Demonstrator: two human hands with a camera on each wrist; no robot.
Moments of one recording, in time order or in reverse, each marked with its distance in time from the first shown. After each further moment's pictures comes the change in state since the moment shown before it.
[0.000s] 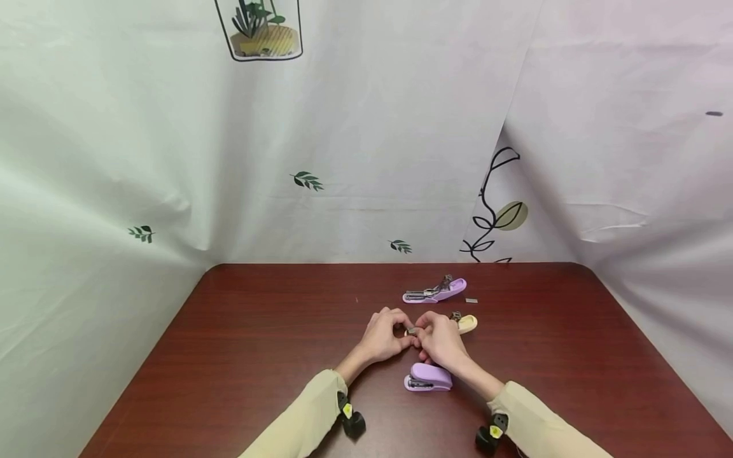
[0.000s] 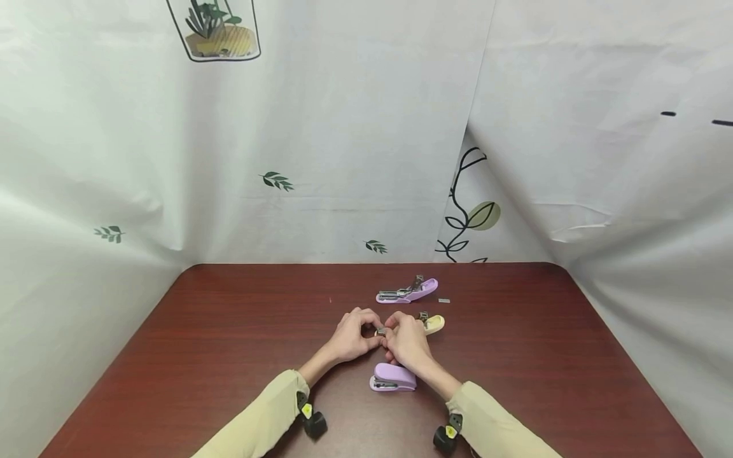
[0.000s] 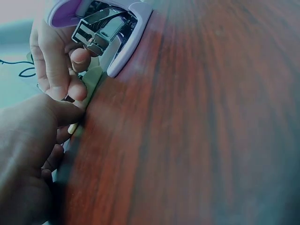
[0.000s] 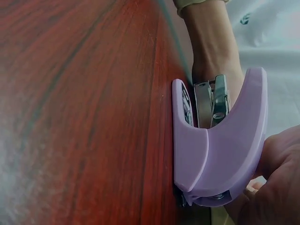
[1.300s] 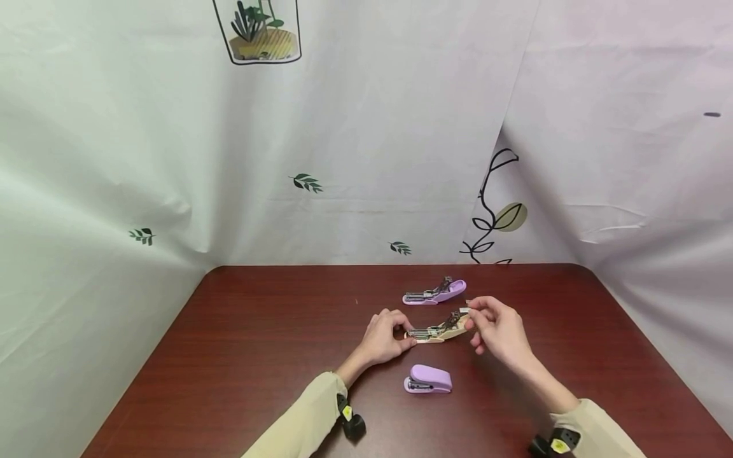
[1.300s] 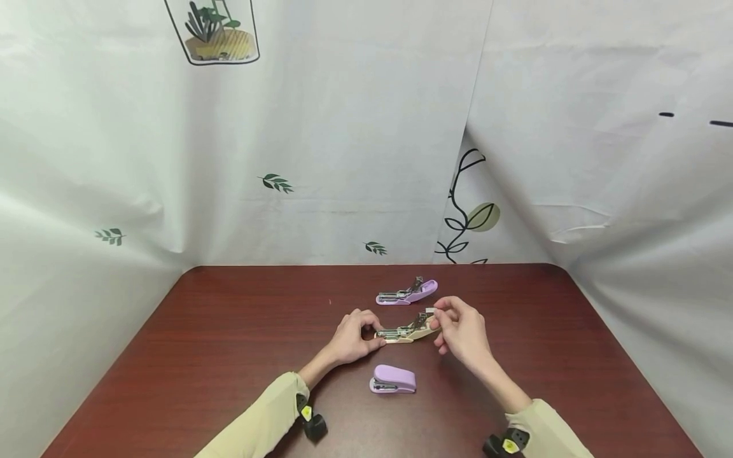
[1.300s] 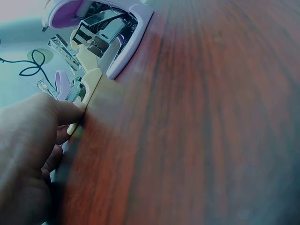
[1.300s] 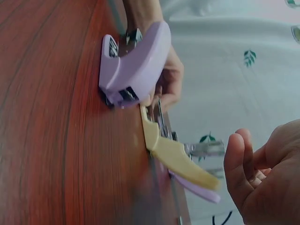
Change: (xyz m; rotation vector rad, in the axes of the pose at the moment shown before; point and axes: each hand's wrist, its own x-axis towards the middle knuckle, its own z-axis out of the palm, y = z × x) left_hand 0.000 0.001 0.001 0.002 -0.018 -0.018; right_hand -0.017 0.006 -0.094 0.165 0.115 -0.035
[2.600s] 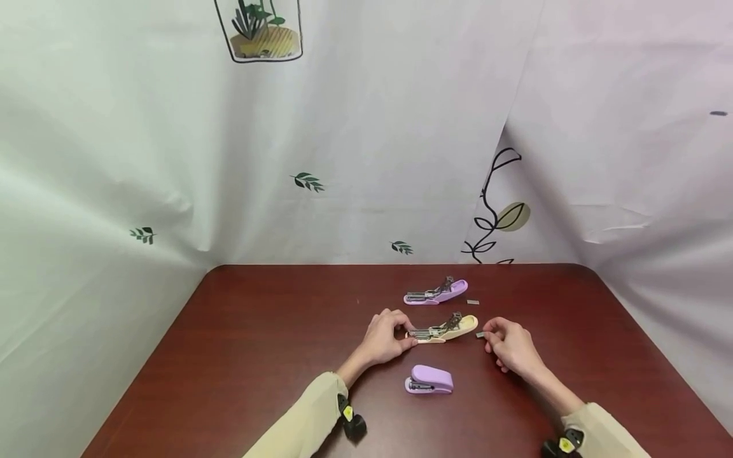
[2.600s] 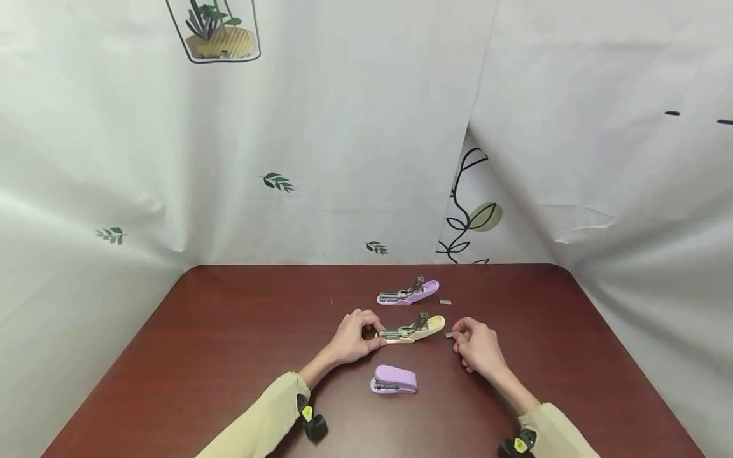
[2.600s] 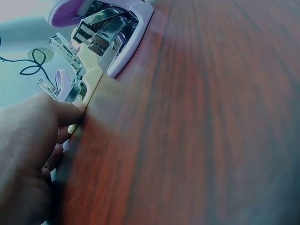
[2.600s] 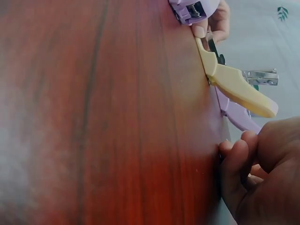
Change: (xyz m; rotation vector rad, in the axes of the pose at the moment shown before) left_hand 0.001 -0.001 -0.001 -0.011 -0.001 -0.004; right_hand 0.003 0.063 -0.019 -0.305 -0.086 0.094
